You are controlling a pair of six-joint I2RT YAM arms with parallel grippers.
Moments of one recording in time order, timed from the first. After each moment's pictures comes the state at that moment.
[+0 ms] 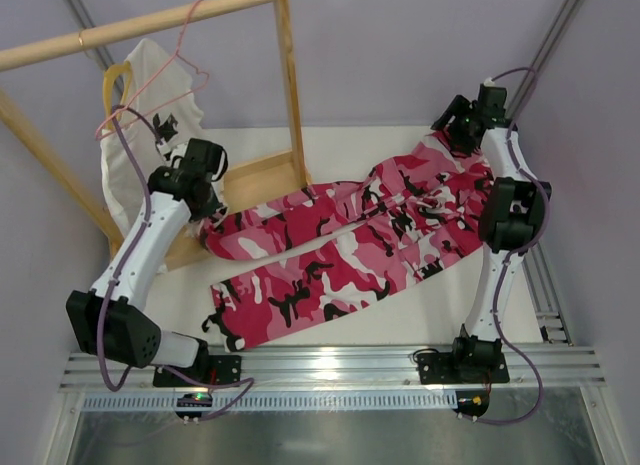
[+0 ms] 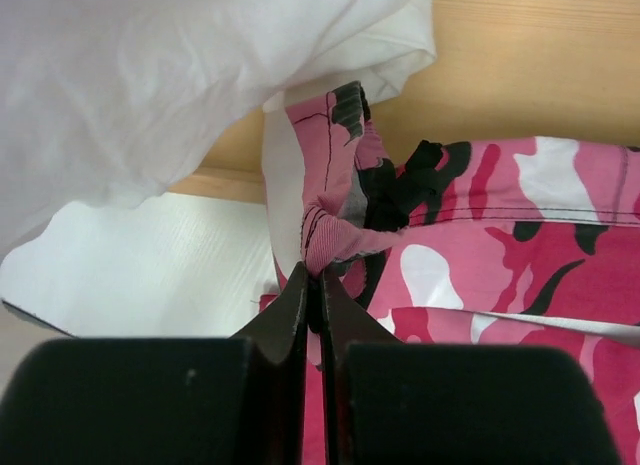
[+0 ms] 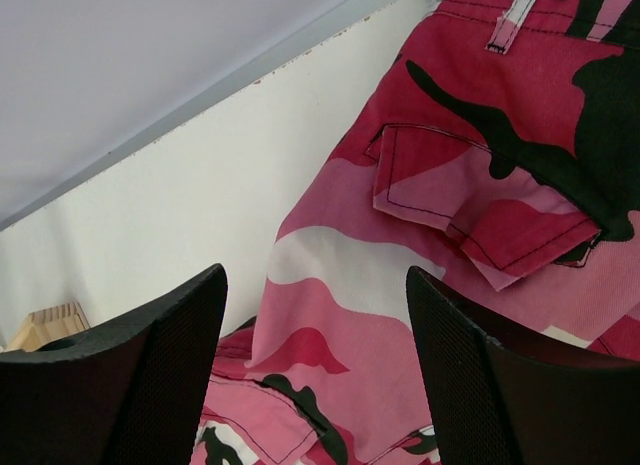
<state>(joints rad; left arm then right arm) -0.25 1.42 1.42 -1.06 -0.46 -0.61 -0.14 2.27 2.04 -0.43 -0.24 0.48</state>
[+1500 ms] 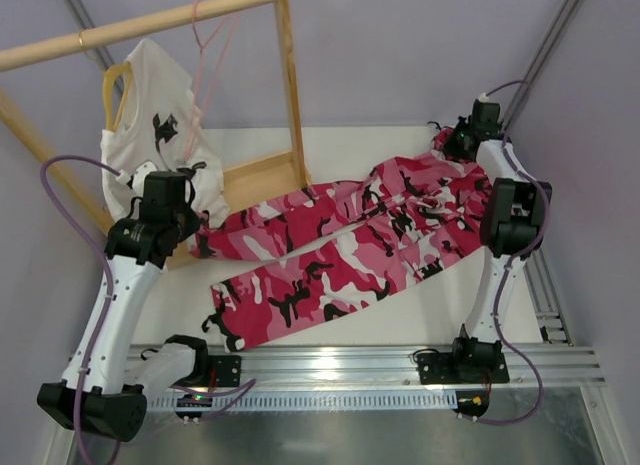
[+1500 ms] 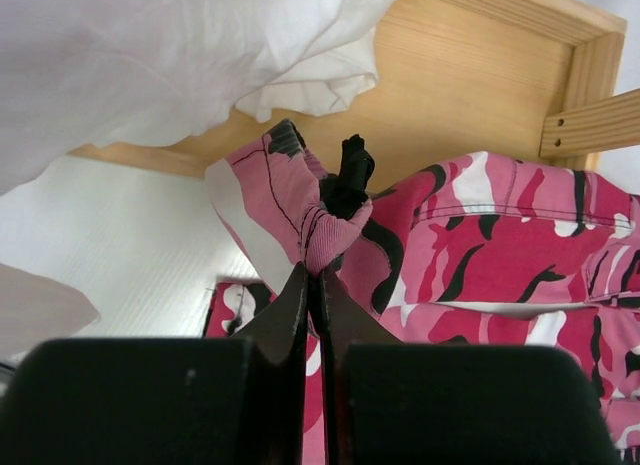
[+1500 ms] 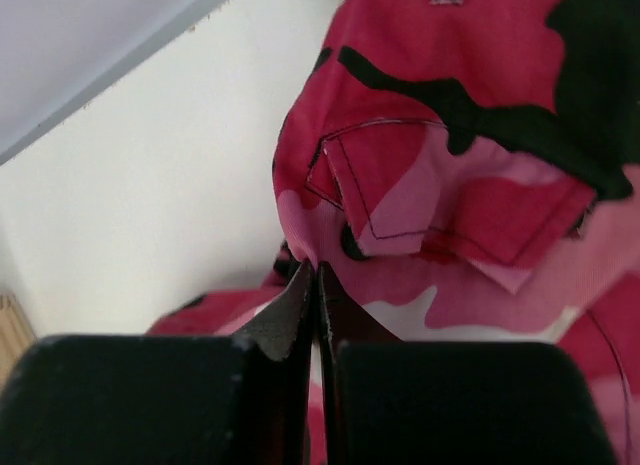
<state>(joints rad) -0.18 1.02 1.19 -0.95 -0.36 -0.71 -0.13 2.29 1.93 -0.33 -0.19 0.45</state>
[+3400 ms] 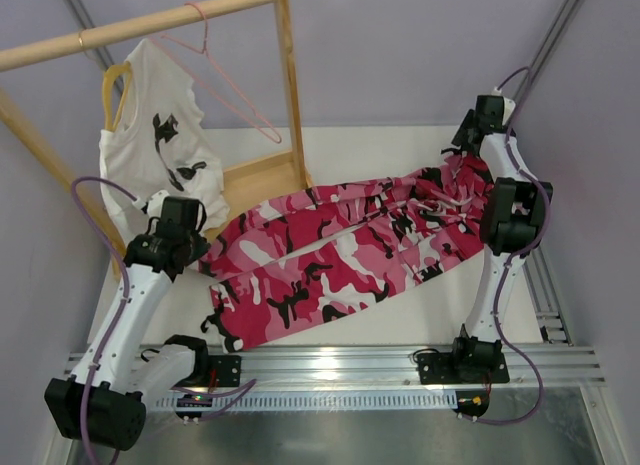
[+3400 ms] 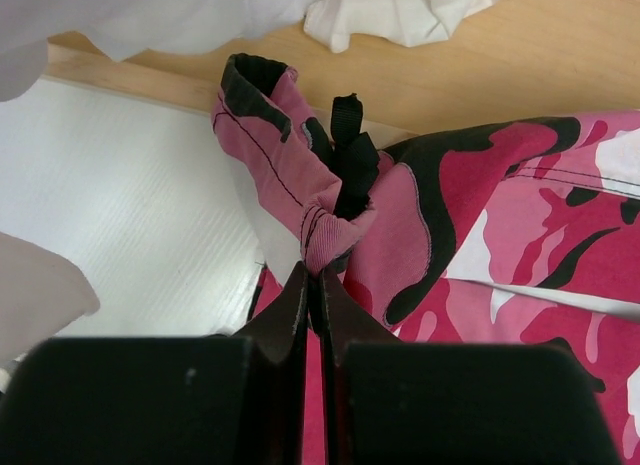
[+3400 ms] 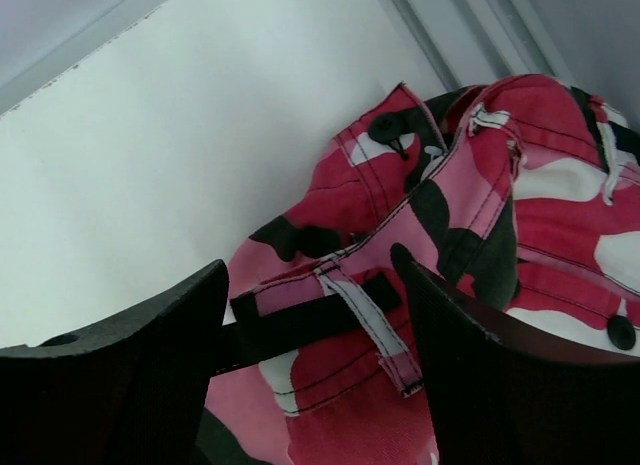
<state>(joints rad) -0.18 0.96 0.93 -0.91 -0.40 -0.71 -0.14 2.23 1.92 -0.42 0.23 0.33</state>
